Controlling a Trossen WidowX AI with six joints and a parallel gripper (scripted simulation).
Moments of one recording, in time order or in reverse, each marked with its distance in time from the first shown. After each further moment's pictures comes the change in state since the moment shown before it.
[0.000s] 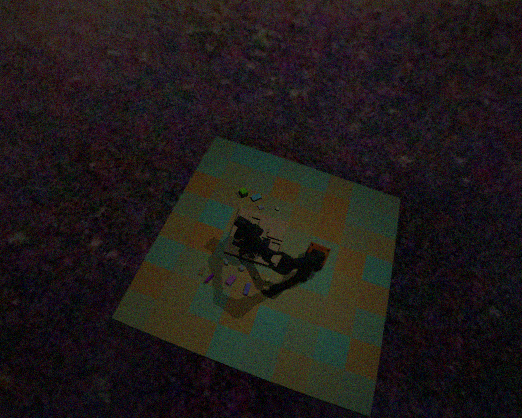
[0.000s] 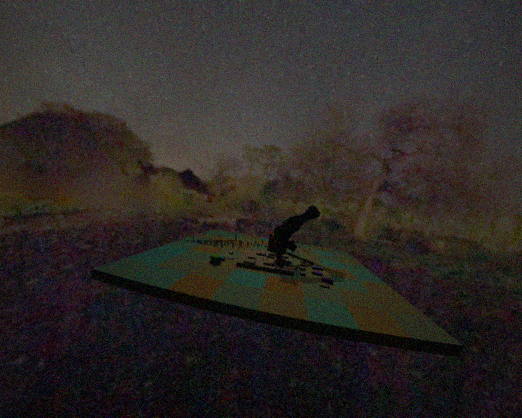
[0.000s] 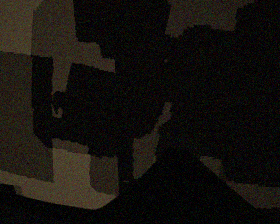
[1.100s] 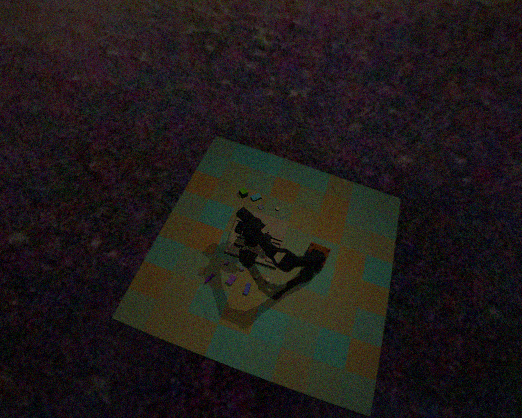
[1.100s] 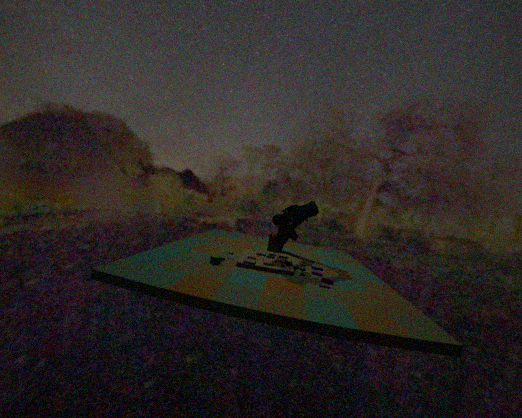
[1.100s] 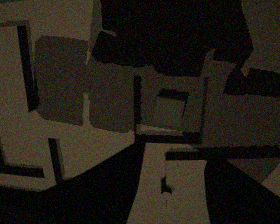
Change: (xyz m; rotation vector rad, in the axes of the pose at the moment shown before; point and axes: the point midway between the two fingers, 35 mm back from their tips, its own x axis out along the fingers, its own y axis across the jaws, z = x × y) arm -0.061 -0.001 -0.002 0.016 -0.007 -0.002
